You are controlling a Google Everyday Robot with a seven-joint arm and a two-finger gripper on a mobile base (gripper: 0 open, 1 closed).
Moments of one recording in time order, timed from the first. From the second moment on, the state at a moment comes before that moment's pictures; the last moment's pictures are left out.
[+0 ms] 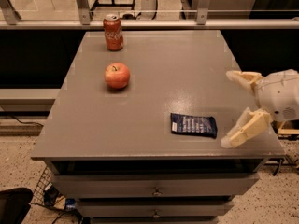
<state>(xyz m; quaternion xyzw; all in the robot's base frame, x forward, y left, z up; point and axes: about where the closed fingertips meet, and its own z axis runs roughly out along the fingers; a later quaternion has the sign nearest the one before) 0.455 -0.187 0.892 -0.54 0.70 0.20 0.42</state>
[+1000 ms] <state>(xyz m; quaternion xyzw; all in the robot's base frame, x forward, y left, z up) 0.470 -0.159 0.850 -0.50 0.69 0.28 0.45</state>
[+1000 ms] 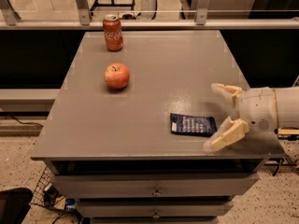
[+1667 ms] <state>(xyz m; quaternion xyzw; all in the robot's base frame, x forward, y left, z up) 0.467 -0.155 0.835 -0.51 0.67 0.28 0.46</state>
